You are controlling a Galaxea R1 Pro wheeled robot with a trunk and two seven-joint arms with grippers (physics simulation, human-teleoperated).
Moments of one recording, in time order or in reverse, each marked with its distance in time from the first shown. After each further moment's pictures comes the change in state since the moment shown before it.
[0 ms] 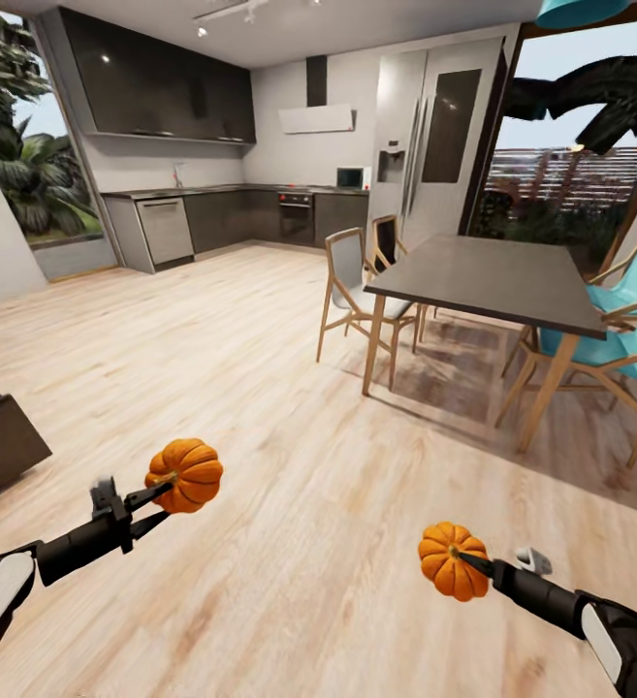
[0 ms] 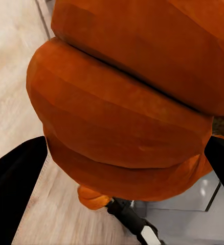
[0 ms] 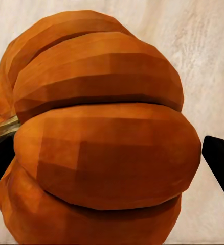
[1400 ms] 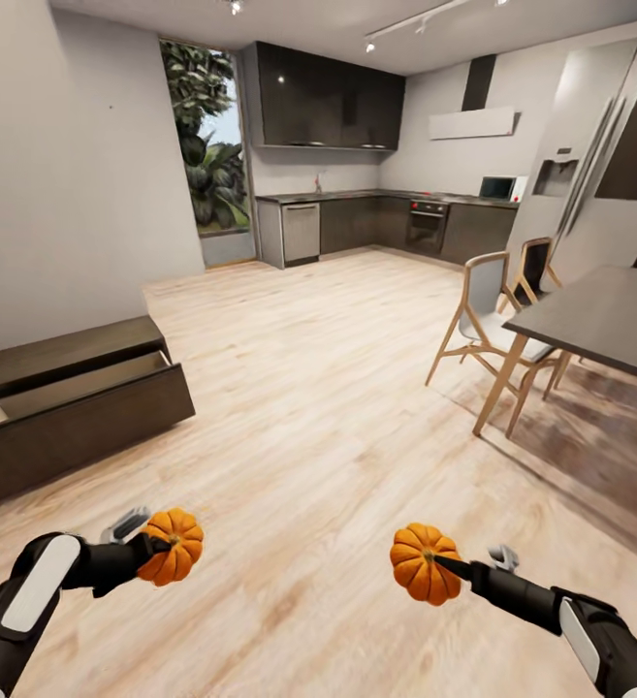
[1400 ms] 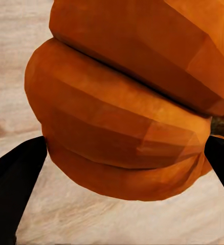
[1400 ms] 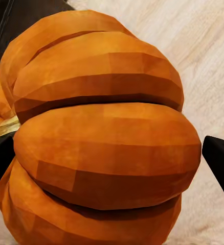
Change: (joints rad) left arm -0.017 -0.110 -0.026 -0.125 -0.126 -0.004 1.021; right arm -0.003 0.030 0.094 -0.005 0.003 0.007 0.156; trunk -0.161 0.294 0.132
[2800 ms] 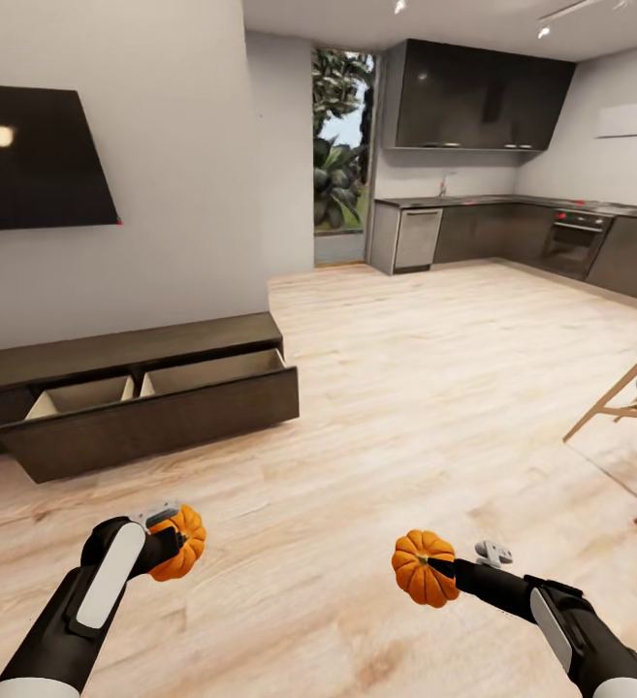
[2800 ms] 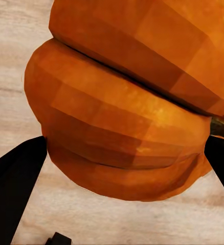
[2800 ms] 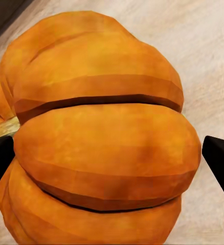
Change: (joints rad) left arm 0.000 -0.196 -0.056 -0.161 -0.224 -0.064 0.379; right arm -0.003 0.050 0.092 -0.067 -0.003 0.010 -0.348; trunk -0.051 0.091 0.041
